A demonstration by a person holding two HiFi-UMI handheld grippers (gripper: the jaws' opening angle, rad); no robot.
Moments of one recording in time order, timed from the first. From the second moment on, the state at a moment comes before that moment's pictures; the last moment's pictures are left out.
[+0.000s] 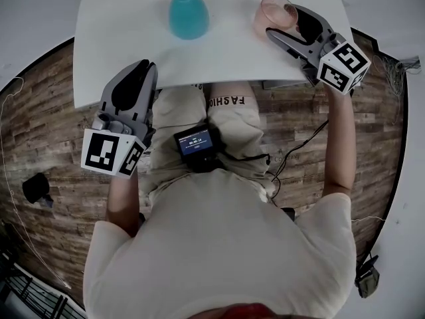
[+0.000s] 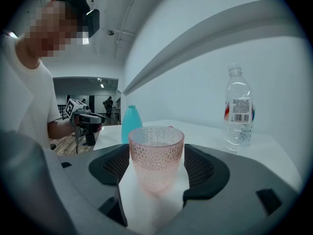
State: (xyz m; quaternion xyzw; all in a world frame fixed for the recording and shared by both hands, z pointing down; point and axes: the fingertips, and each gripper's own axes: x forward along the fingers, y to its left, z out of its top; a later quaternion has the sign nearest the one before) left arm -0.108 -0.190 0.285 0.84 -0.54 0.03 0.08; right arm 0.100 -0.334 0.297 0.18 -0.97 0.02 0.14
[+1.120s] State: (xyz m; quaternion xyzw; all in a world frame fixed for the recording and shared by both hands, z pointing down) left arm -0.105 -0.187 0.284 0.84 -0.54 0.04 0.08; right arm 0.091 -0.336 0.302 0.13 -0.98 0.00 0.15
